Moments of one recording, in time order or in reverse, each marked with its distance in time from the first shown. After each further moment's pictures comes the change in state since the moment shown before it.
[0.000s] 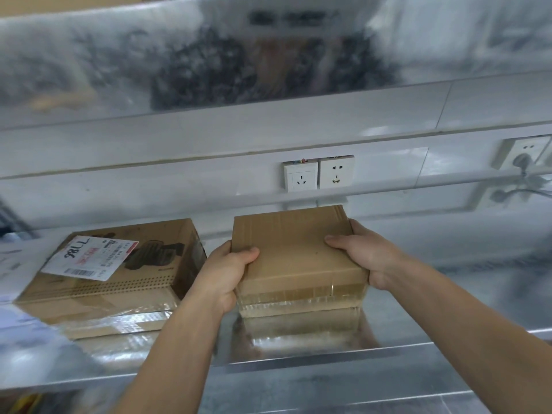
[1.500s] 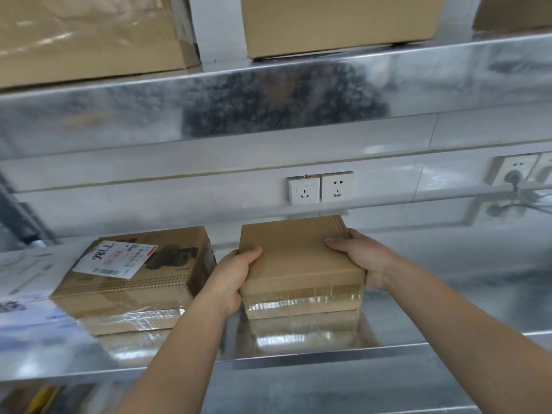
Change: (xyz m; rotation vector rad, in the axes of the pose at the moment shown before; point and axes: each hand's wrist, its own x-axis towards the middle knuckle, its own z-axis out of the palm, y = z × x) left_hand -0.014 0.004 0.000 -0.005 0.002 -0.031; right_hand 0.000 -0.001 -0.005 0.090 -0.070 -0.006
